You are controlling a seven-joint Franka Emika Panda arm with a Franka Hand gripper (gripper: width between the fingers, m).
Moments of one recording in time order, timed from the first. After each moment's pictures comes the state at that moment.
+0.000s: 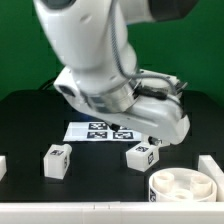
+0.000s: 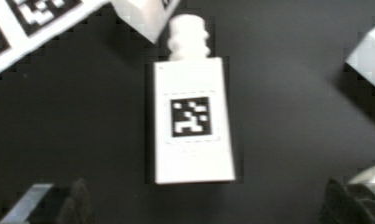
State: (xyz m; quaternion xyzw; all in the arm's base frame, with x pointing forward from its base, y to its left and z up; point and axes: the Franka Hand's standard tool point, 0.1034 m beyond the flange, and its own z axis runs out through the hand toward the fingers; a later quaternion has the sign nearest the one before) arm 0.529 0.013 0.059 -0.87 0.33 0.35 0.09
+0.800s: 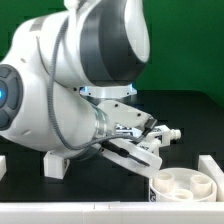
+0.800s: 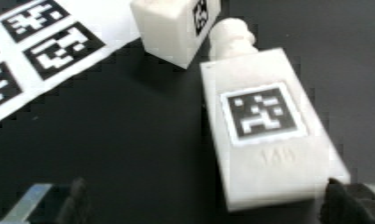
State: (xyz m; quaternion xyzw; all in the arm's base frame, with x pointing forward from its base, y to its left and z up) arm 0.502 0.007 0.021 -0.81 0.35 0.46 0.12
